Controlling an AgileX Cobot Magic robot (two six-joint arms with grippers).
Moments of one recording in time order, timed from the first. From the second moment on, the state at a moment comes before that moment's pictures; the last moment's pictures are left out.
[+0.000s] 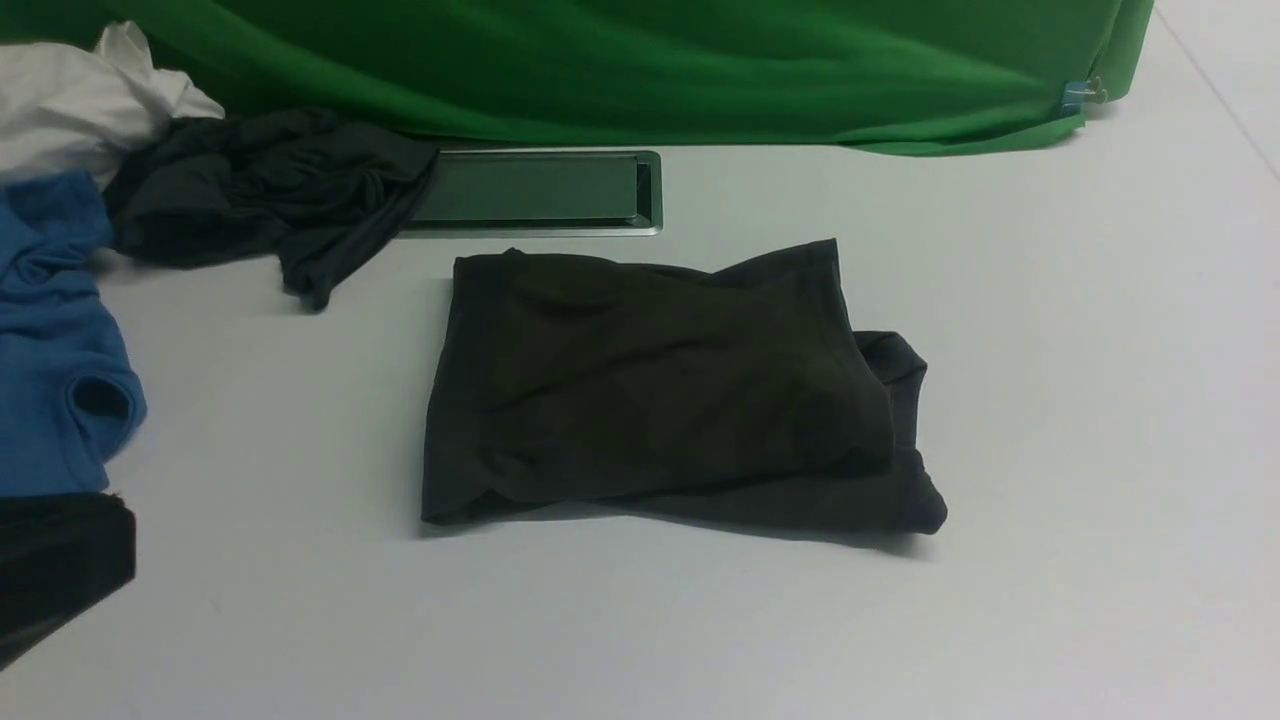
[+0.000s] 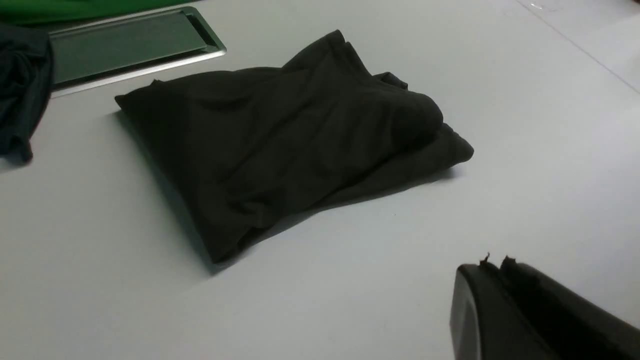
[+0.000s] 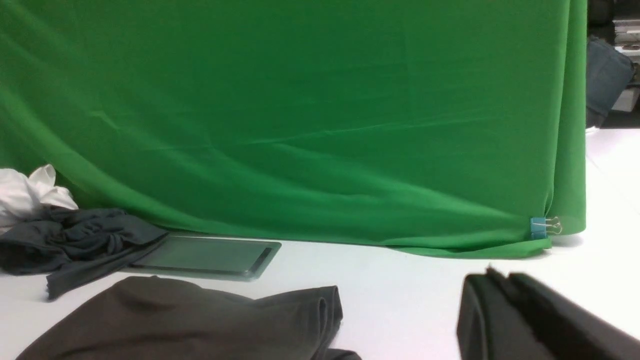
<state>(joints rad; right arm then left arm) 0.27 0.30 -0.21 0.47 -0.04 -0.40 -0.13 0.47 -0.89 -0.44 1.10 0.32</state>
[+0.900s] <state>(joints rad) 0.27 0.30 -0.21 0.47 -0.04 -0.40 -0.13 0.47 -0.87 -0.30 0.86 0.32</state>
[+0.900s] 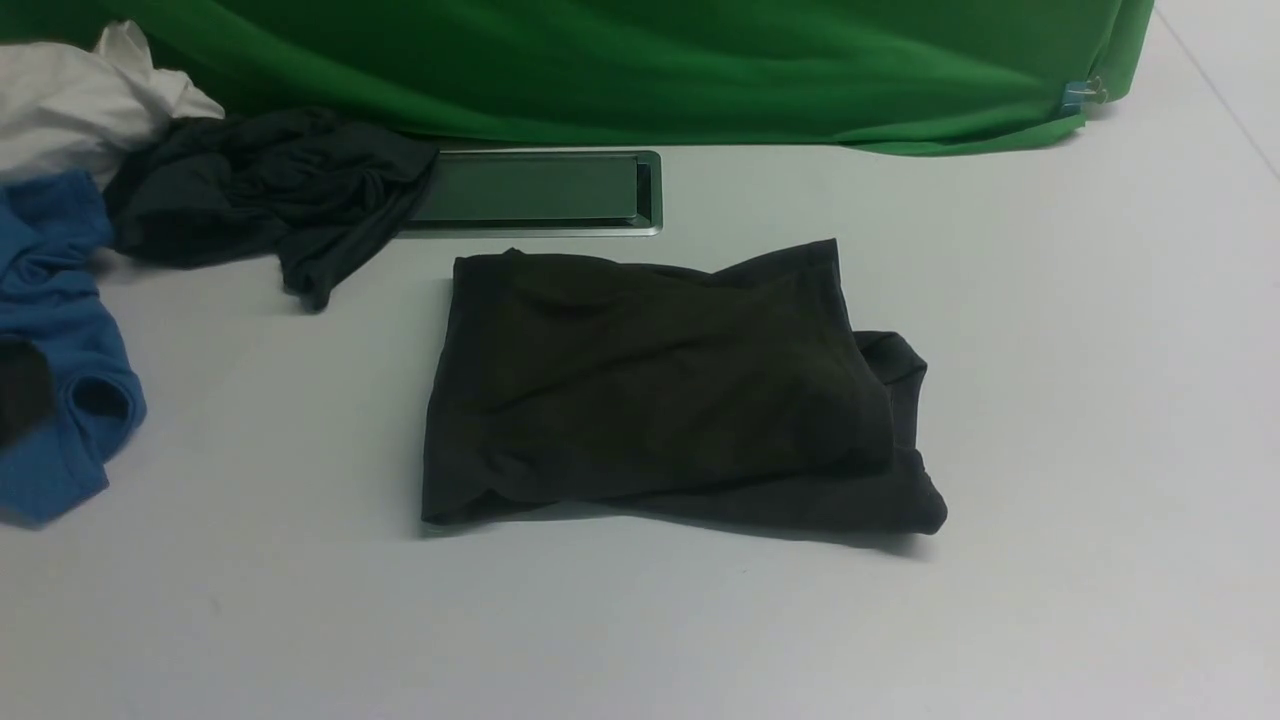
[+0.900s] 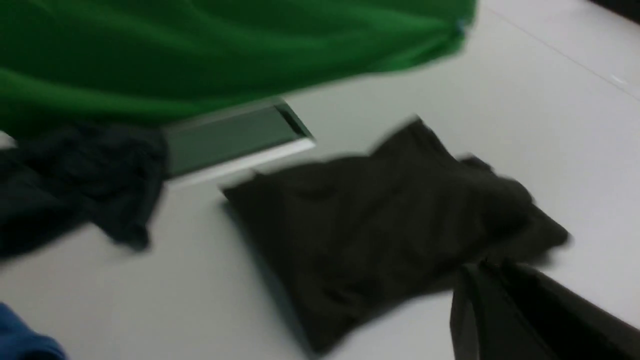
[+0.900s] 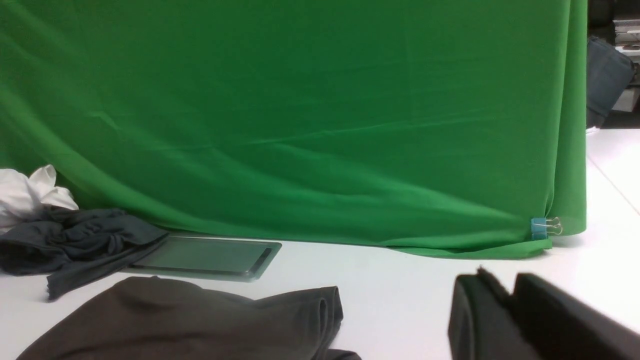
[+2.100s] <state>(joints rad) 0.27 0.30 -0.21 0.47 -0.03 -0.40 -0.04 0.00 0.01 0.02 0.29 0.10</state>
